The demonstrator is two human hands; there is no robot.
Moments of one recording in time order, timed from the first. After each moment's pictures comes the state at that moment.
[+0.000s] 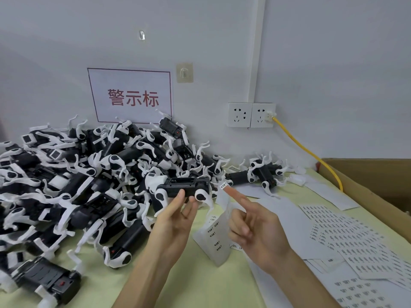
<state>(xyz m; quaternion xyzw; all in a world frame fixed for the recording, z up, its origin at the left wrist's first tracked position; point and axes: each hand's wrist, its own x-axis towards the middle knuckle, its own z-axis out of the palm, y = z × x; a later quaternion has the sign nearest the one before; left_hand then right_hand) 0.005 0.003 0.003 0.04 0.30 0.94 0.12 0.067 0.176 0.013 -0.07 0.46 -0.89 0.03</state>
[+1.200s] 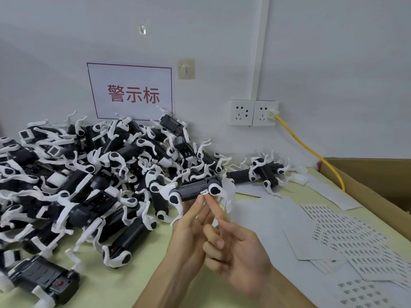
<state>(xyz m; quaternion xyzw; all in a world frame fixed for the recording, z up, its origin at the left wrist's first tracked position) 0.031 0.026 -0.001 0.04 0.38 0.89 0.24 0.074 0.139 -0.011 -0.11 0.34 -0.92 0.18</state>
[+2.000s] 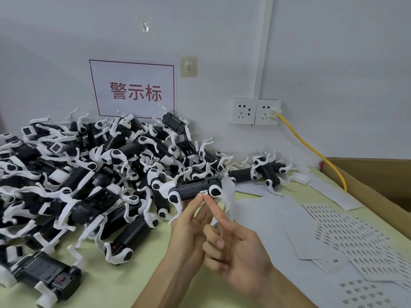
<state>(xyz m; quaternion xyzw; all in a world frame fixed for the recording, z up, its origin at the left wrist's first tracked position) 0.028 0.028 -0.001 -0.01 0.34 0.92 0.21 0.075 0.136 -0.011 -0.09 0.34 -0.92 0.18</state>
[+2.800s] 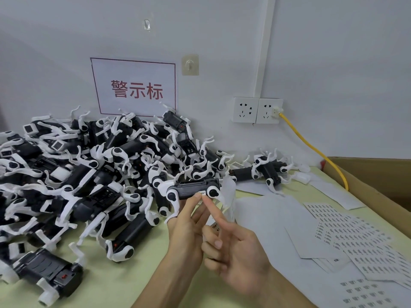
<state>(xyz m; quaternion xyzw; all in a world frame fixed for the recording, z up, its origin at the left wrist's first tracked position) 0.029 0.030 -0.001 -0.07 0.37 0.92 0.13 0.072 0.134 -0.018 -0.09 0.33 -0.92 0.20</state>
